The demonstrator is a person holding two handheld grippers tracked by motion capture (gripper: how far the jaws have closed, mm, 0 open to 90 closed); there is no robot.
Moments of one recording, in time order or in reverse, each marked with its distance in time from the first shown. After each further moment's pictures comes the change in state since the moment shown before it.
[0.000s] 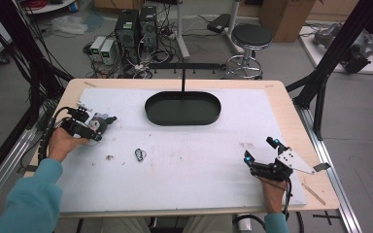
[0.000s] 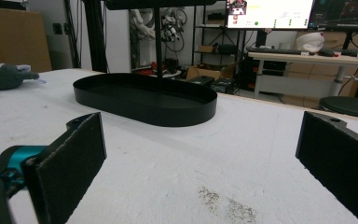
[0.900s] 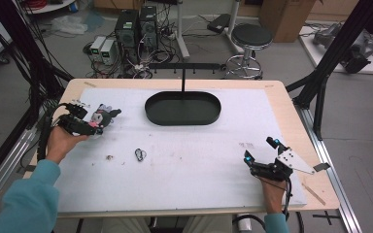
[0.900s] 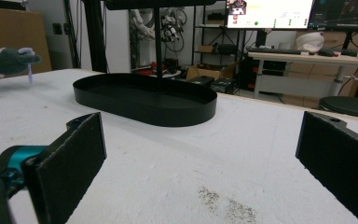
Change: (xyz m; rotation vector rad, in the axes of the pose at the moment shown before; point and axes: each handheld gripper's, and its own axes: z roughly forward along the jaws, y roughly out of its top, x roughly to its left) left arm -0.005 0.002 -0.020 -0.201 -0.061 0.101; right arm 0.000 0.000 0.000 0.000 0.001 0.001
